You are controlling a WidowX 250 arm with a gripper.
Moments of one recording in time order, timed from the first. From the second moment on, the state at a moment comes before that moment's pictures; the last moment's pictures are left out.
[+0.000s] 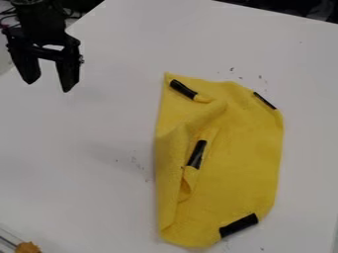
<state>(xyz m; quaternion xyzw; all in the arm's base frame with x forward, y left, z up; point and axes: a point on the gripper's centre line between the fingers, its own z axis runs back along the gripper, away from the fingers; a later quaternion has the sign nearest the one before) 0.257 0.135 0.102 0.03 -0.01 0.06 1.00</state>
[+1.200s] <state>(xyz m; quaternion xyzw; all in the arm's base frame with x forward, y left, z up) 0.263 -0.003 0.086 0.02 0.05 0.03 1.00</state>
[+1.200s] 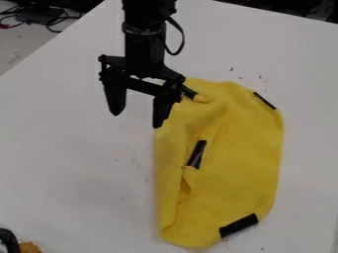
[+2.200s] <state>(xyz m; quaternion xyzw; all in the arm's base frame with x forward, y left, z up) 0.284 -0.100 0.034 0.02 0.05 -0.04 1.00</state>
